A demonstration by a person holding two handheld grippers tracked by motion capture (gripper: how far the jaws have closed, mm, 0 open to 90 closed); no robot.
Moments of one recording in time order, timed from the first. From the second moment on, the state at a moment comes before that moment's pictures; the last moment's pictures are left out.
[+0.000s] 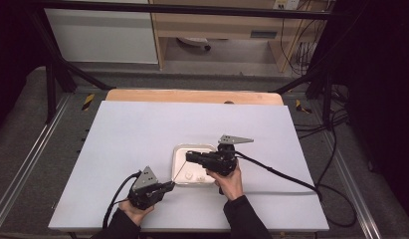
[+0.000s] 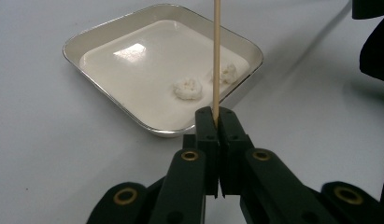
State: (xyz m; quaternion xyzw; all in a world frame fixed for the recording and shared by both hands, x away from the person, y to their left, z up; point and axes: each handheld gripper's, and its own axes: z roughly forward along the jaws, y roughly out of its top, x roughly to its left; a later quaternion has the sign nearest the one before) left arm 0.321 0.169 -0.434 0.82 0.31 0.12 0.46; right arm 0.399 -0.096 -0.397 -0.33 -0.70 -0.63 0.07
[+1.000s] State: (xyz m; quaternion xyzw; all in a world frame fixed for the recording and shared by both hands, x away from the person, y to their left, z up) left arm 0.326 0.167 -0.430 0.80 0.32 0.13 0.49; right arm 0.387 -0.064 -0.425 -0.30 -0.76 -0.57 0.10
